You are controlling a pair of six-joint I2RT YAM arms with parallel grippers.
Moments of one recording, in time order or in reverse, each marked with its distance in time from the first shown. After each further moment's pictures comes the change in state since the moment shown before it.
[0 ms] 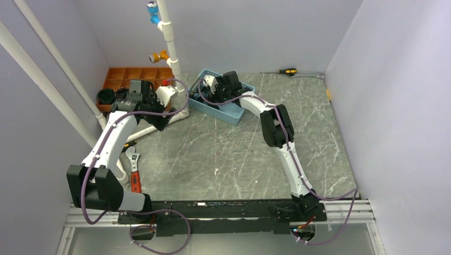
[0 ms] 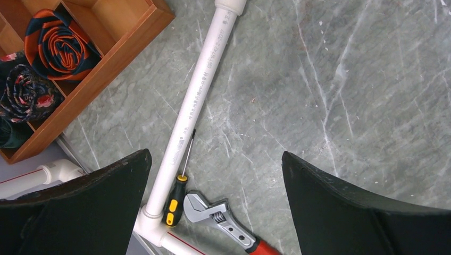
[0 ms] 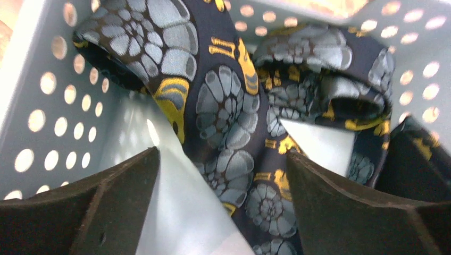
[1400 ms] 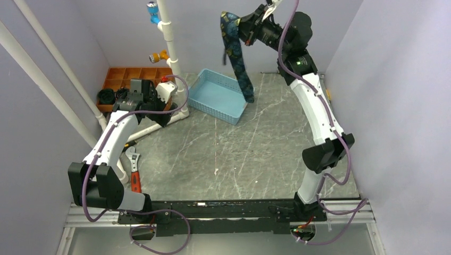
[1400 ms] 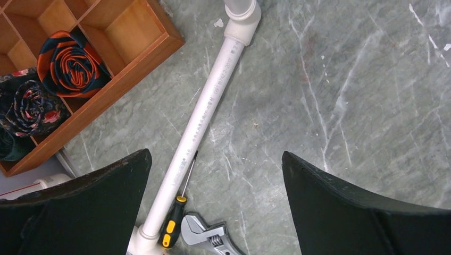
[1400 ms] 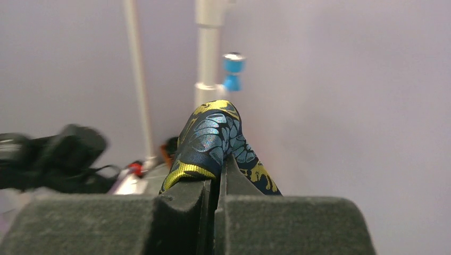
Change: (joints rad) left arm 0.000 0.019 -0.014 0.104 0.014 -0.048; right arm -0.136 -0.712 0.080 0.174 -0.095 0.772
